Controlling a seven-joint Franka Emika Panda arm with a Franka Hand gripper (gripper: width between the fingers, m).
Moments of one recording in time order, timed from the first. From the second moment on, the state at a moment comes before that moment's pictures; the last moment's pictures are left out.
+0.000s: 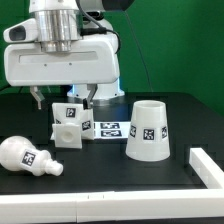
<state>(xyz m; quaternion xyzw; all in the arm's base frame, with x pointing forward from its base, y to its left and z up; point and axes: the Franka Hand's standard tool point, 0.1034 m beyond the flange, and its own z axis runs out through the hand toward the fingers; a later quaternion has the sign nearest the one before) 0.470 -0.080 0.092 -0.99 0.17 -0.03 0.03</state>
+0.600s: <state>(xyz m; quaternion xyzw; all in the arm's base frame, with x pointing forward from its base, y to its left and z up) 0.456 -0.089 0.089 -0.98 0.14 0.14 0.07</state>
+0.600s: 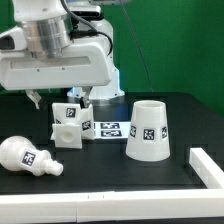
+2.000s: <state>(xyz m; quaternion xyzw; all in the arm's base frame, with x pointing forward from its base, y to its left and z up) 0.443 -0.083 0.061 -0.86 0.08 0.49 0.11</state>
